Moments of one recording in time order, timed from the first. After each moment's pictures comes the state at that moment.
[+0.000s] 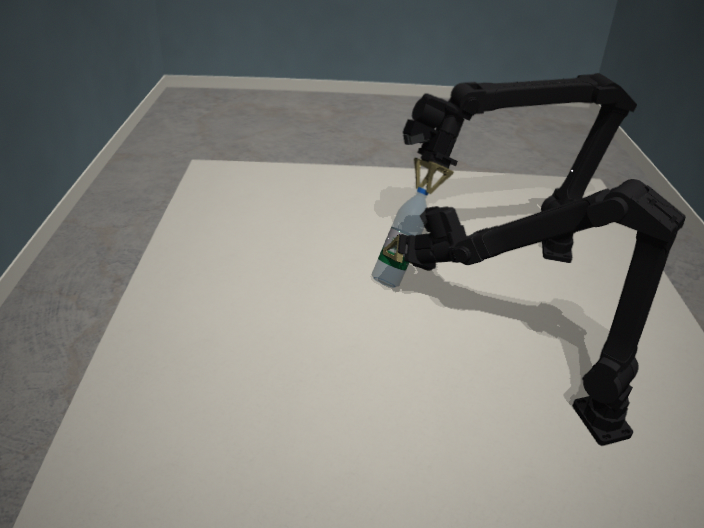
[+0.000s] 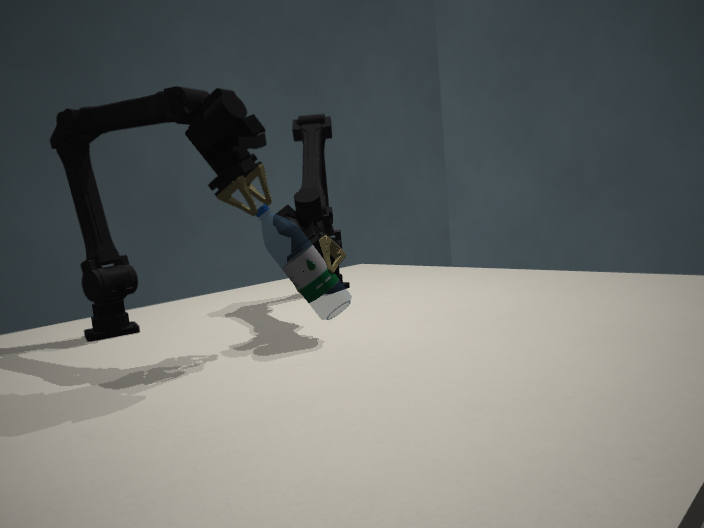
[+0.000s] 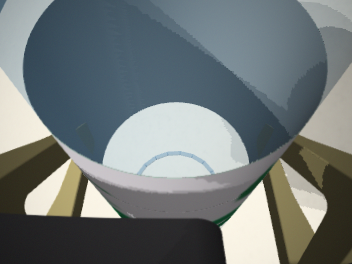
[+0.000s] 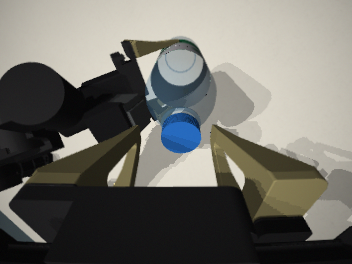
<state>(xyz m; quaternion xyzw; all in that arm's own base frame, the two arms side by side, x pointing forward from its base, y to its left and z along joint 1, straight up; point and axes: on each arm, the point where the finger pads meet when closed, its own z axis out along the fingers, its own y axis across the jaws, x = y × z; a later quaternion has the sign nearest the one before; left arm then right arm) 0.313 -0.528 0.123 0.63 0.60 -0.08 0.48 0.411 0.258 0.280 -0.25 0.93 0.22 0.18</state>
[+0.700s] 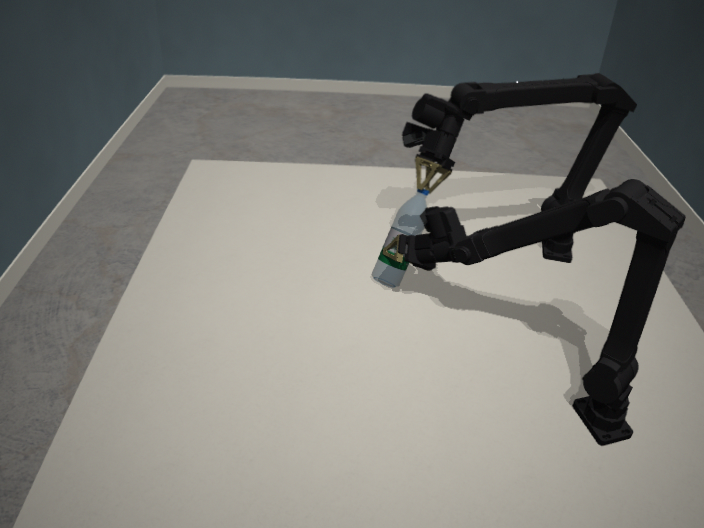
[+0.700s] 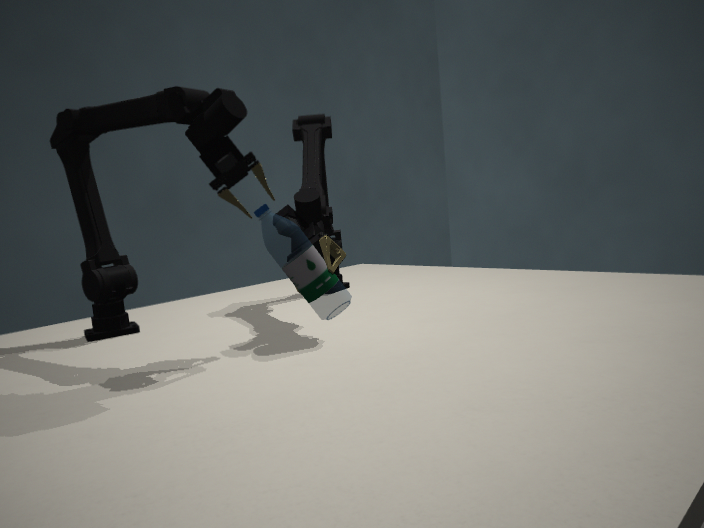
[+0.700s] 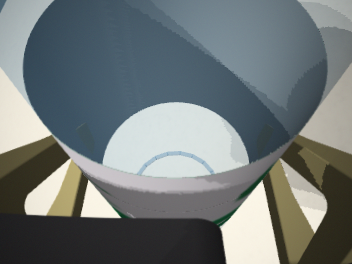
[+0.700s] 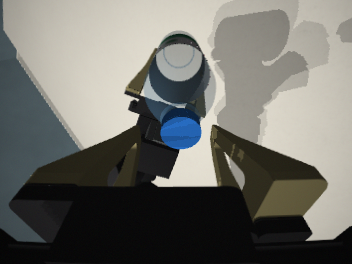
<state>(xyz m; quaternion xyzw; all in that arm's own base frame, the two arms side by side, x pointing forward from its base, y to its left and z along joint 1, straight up) 0.313 -0.528 0.123 0.63 0.60 -0.08 0.48 0.411 0.259 0.280 0.19 0.94 0.28 0.06</state>
